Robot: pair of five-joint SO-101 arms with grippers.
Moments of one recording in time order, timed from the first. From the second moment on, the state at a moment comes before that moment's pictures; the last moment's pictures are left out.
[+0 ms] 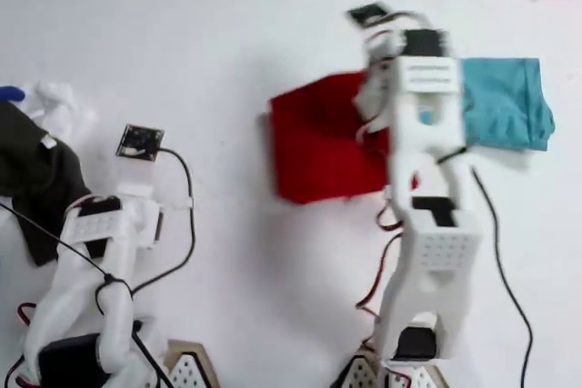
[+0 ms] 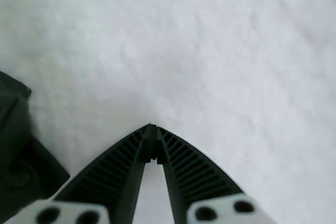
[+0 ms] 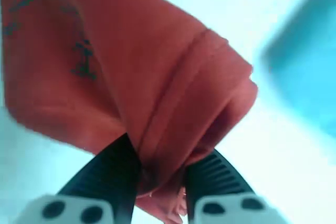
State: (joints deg) left arm -19.3 -23.8 65.0 40.6 -17.2; right arm -1.8 33.1 -43.0 100.1 25.9
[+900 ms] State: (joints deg) left arm -19.4 -23.8 65.4 40.6 -17.2; right arm 24.4 46.4 -52.8 65.7 41.1
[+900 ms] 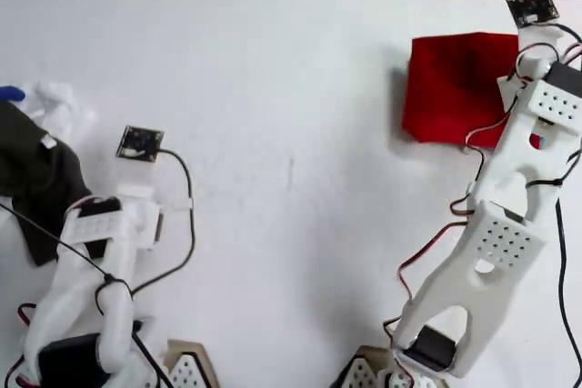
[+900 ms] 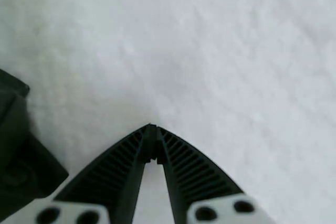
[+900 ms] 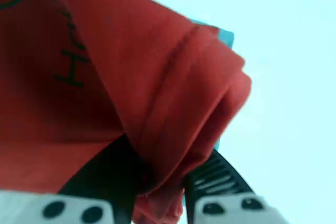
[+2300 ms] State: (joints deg) left arm -19.4 -23.8 65.4 40.6 -17.2; right arm 16.0 54.1 -90.3 95.6 30.2
